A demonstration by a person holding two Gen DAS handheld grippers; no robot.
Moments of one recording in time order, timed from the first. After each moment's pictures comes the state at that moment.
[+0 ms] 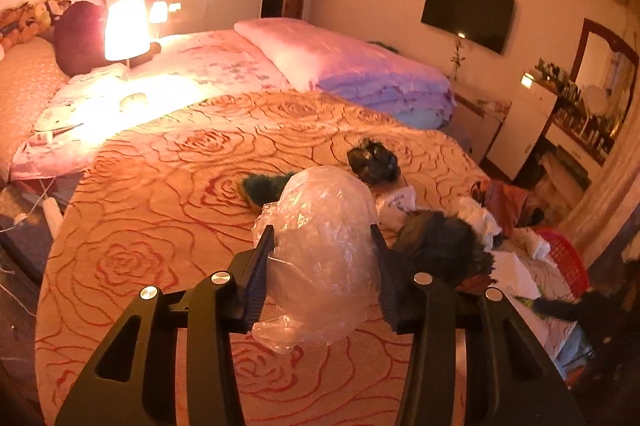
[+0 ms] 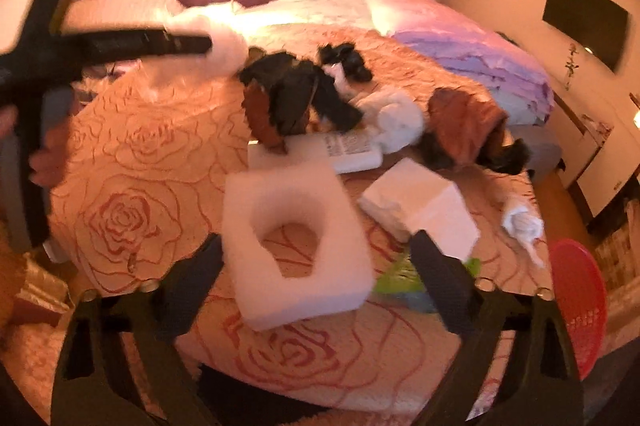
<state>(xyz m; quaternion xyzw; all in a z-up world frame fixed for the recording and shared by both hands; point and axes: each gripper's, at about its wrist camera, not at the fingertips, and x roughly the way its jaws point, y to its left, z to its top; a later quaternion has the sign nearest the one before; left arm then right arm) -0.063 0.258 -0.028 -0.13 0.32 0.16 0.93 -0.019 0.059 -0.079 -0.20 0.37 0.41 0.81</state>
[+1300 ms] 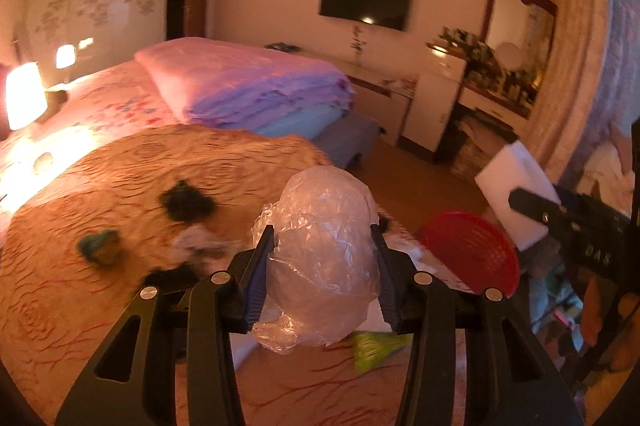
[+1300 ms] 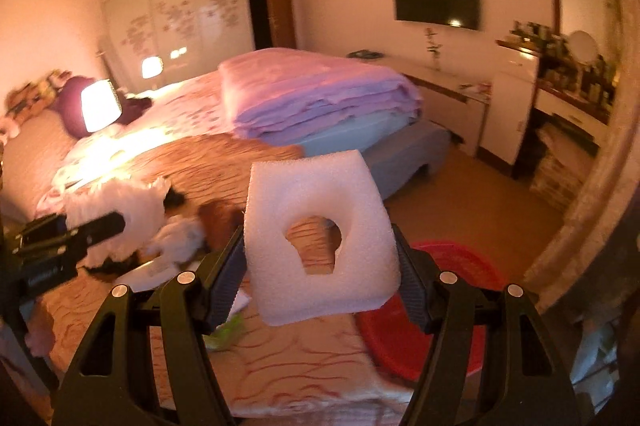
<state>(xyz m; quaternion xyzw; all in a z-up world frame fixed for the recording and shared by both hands) 0.007 0.107 0.002 -0.06 0.32 -0.01 0.95 0.064 -0.105 0.009 -0.03 0.30 0.22 0.93</state>
